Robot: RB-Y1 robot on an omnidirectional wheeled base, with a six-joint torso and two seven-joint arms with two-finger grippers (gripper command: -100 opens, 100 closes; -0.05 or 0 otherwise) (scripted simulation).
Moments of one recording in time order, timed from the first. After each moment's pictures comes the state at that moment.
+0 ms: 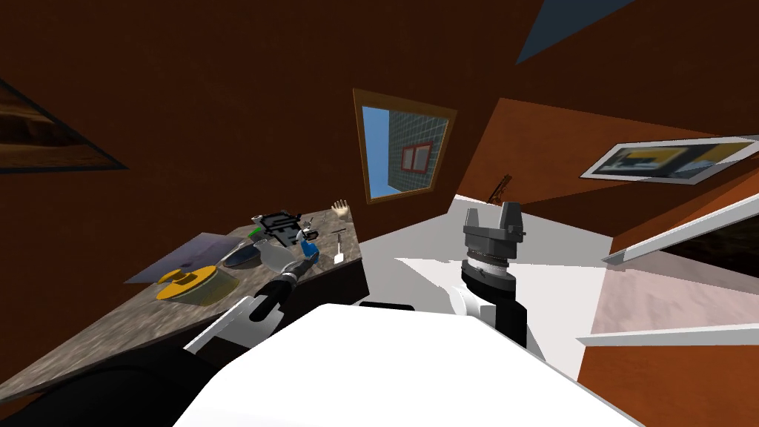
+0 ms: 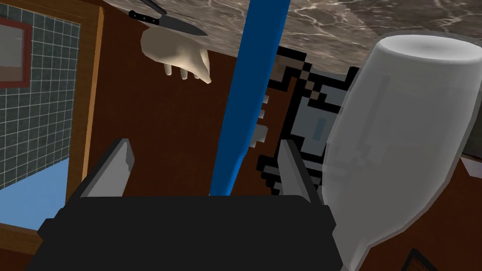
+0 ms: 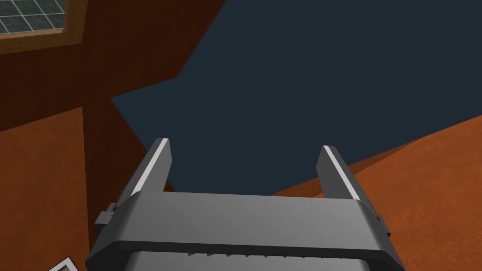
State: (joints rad) left arm 0.74 0.71 0.11 -2.23 -0.23 0.48 -0.30; right arm 0.48 0.02 0.02 -2.39 -0.02 -0.57 0.09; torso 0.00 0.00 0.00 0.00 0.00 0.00
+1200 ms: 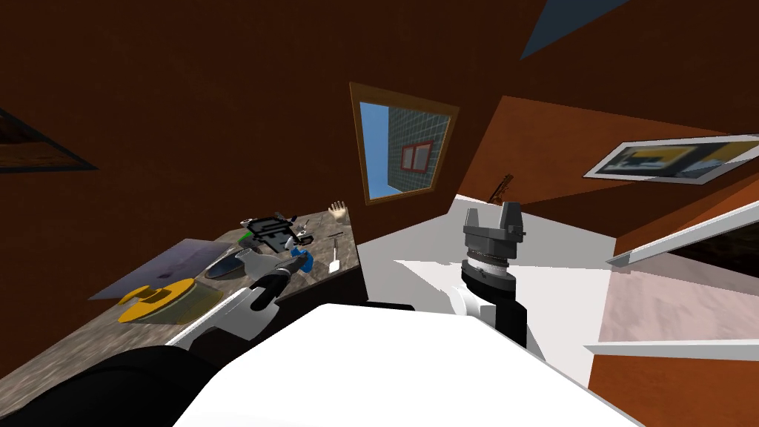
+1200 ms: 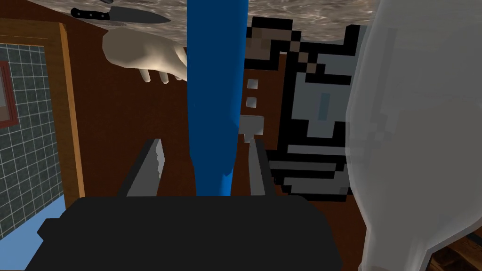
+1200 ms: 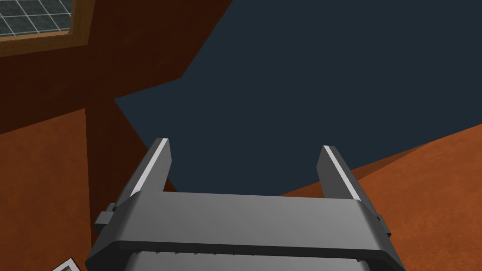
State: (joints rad) left arm 0.72 0.81 0.14 -2.21 -0.26 0.62 -0.32; right arm 0.47 0.02 0.02 -2.39 -0.02 -0.57 0.09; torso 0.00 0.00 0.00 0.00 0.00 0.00
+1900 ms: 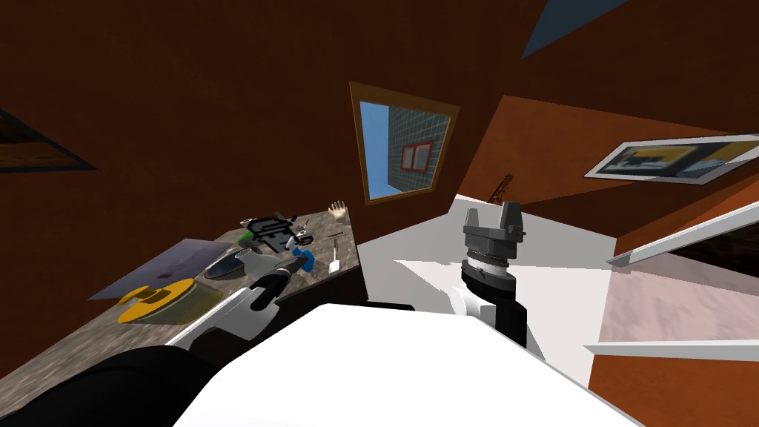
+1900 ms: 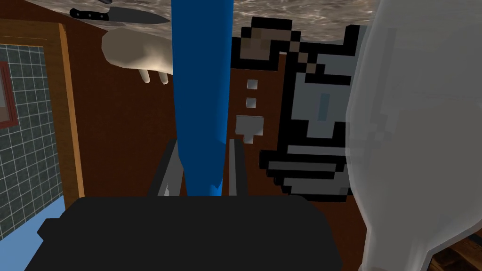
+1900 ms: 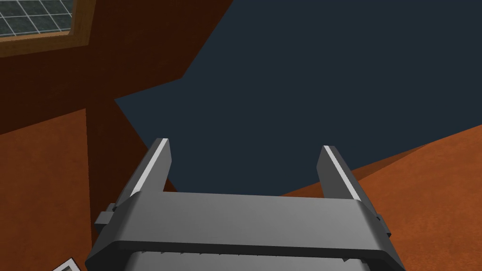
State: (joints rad) left arm 0.72 0.81 0.14 -2.21 -0.26 0.62 -0.33; right arm 0.47 0.02 0.02 -2.39 -0.02 -0.57 0.09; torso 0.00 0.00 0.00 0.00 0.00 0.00
